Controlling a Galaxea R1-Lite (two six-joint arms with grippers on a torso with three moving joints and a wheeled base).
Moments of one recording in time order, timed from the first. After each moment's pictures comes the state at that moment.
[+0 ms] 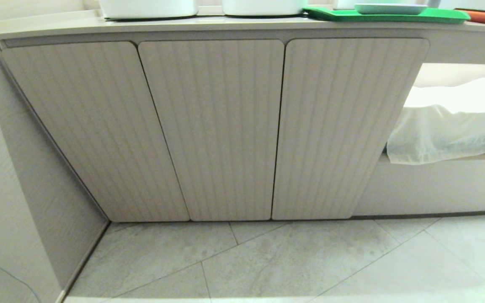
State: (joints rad) left arm 0.00 0.00 0.00 0.00 -0.04 0.05; right arm 0.00 0.00 0.00 0.00 0.00 0.03
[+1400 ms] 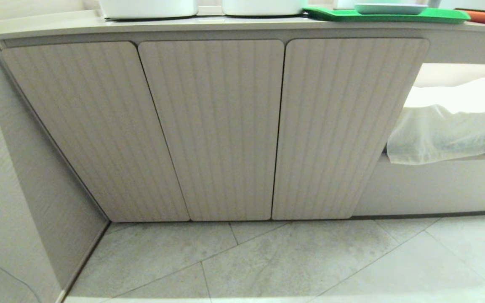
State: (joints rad) left arm 0.00 0.00 0.00 0.00 -0.04 0.05; right arm 0.00 0.00 0.00 0.00 0.00 0.03
